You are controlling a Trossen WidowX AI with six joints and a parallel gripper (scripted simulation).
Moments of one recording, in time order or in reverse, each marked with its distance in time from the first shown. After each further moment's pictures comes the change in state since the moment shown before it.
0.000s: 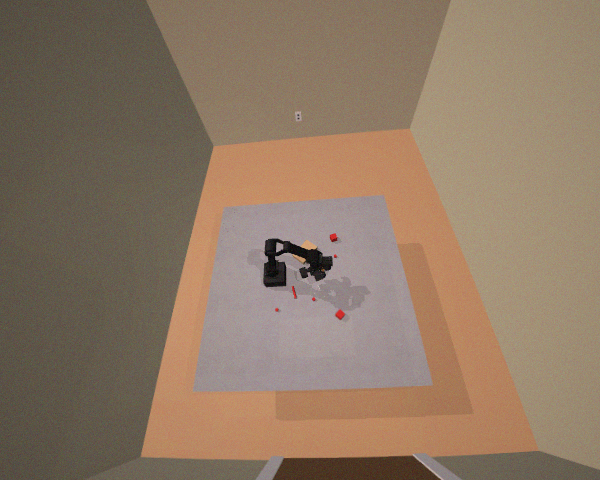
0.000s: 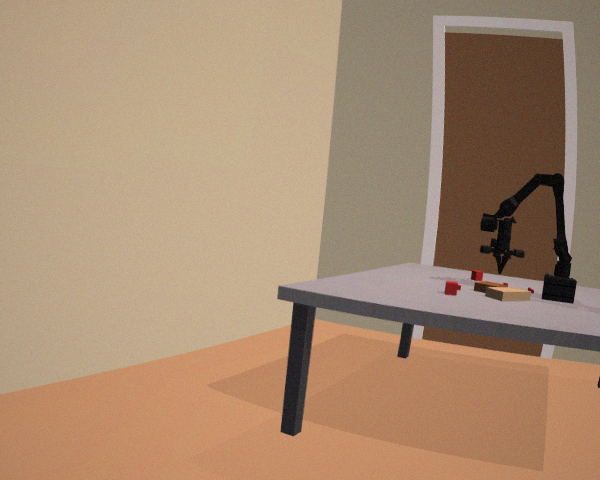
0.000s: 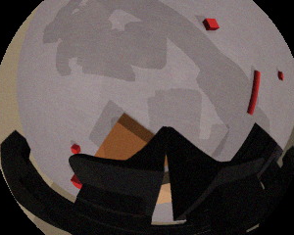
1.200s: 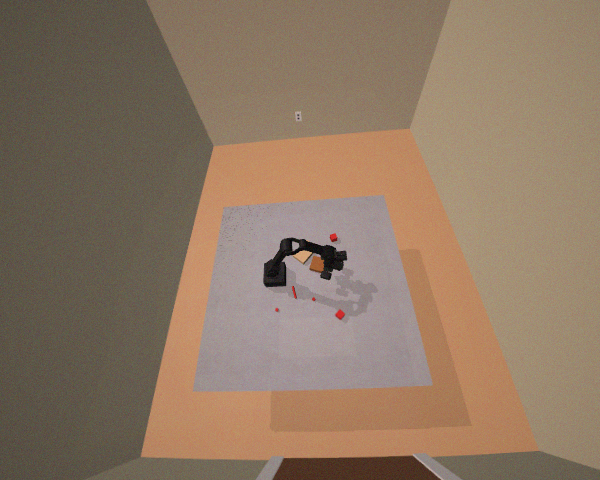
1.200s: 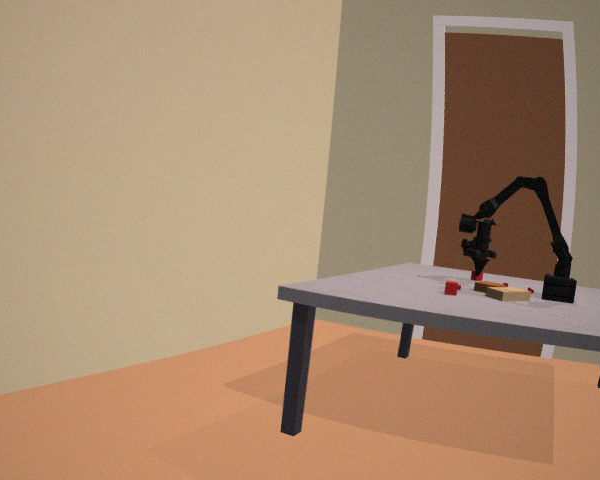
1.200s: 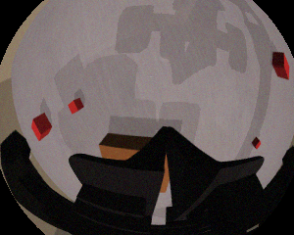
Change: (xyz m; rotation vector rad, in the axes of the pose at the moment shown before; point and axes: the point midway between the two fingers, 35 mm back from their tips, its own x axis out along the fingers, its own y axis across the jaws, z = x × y) arm 0.017 0.094 -0.004 -0.929 -0.024 0.027
